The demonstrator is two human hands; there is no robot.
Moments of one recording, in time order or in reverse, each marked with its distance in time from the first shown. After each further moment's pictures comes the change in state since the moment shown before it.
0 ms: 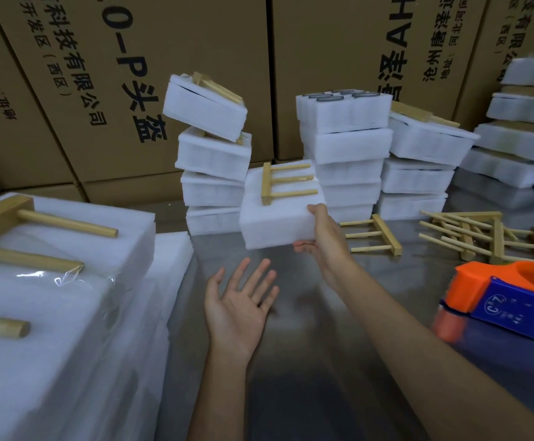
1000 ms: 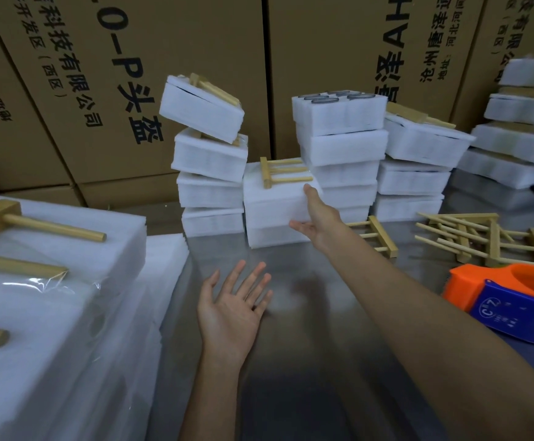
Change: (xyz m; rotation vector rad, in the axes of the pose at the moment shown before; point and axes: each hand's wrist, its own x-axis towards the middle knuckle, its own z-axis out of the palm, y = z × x) left_hand 0.000 0.000 0.000 0.008 0.021 -0.010; right_hand 0.043 -0.031 0.010 0.121 0.005 0.227
